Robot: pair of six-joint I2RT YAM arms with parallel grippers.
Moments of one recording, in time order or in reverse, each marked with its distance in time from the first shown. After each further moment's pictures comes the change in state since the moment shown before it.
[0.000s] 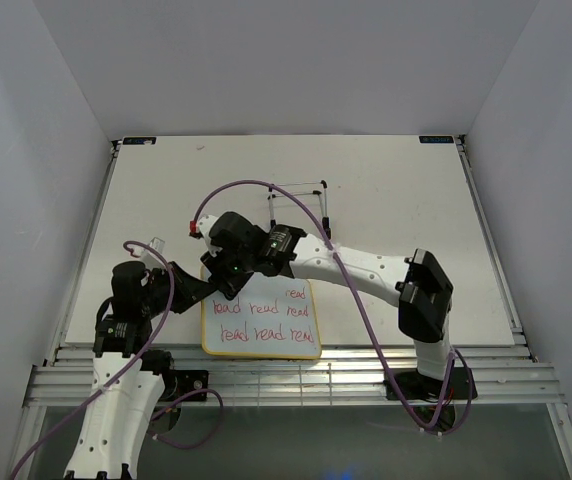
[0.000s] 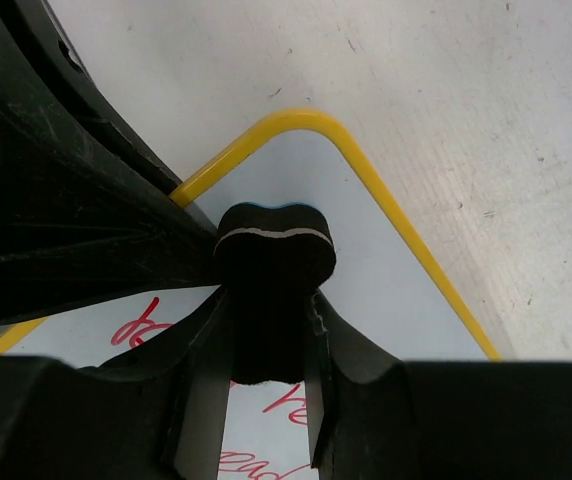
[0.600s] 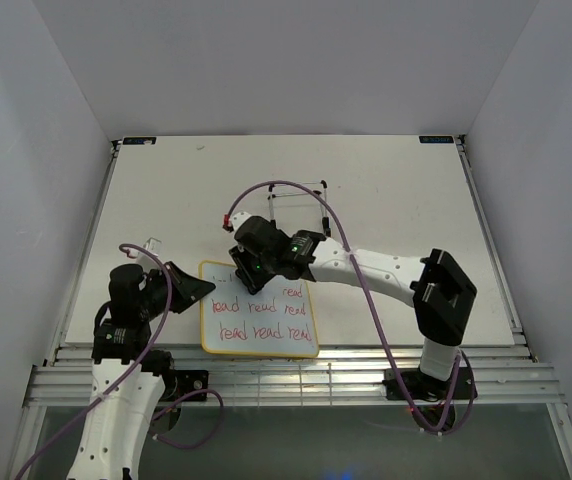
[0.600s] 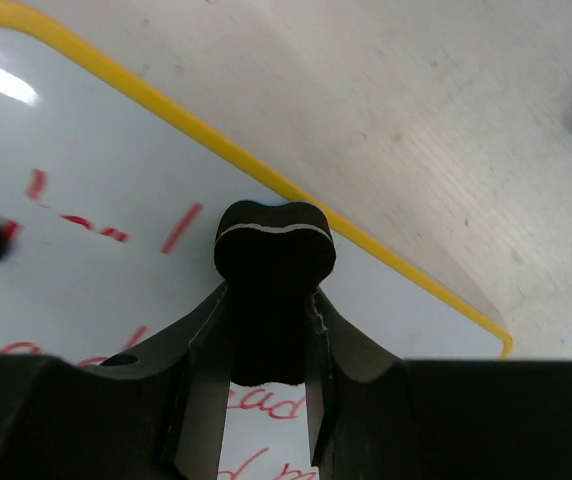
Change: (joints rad) left arm -0.001 -0.050 0.000 0.005 -0.018 -0.018; right arm -0.072 -0.138 -0.308 0.131 0.145 0.127
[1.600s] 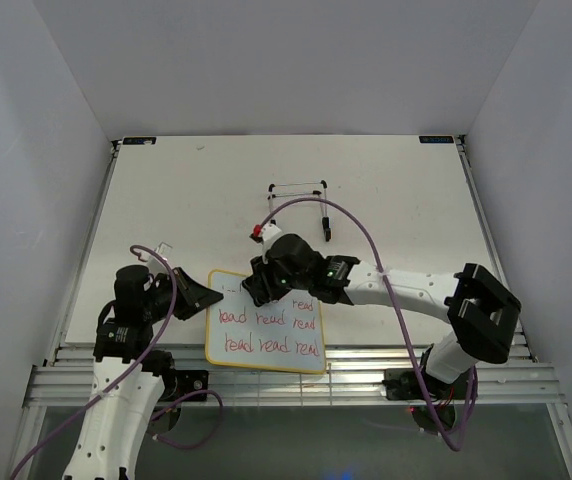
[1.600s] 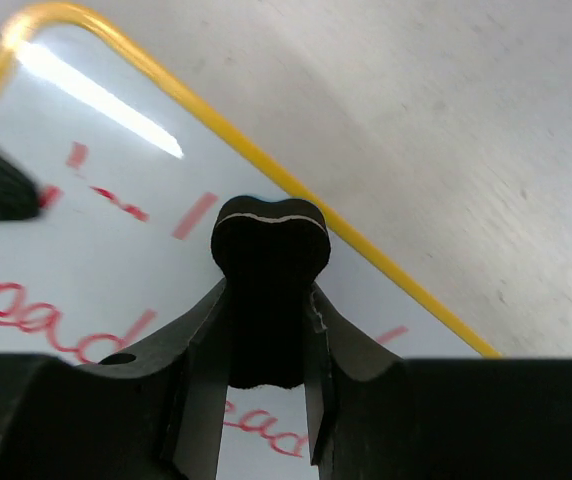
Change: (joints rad) left arm -0.023 0.006 -0.008 -0.053 0.079 -0.010; right arm 0.013 -0.178 -0.296 0.312 -0.075 0.066
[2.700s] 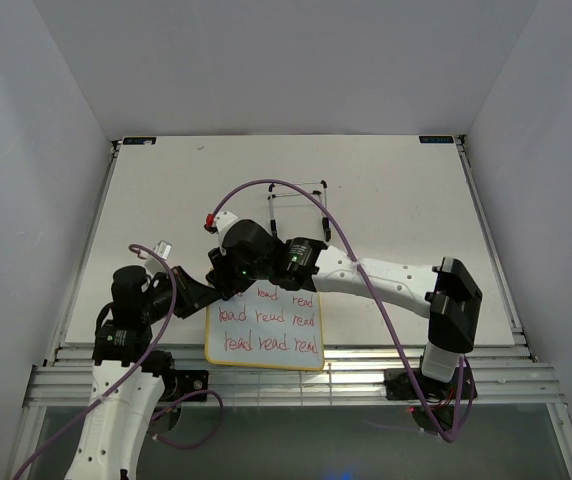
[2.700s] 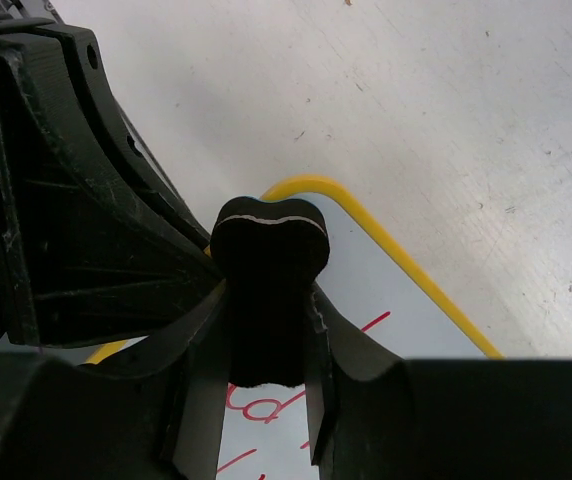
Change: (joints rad) left arm 0.000 -0.016 0.003 0.030 0.028 0.034; right arm 0.089 0.158 0.419 -0.257 0.039 -0.018
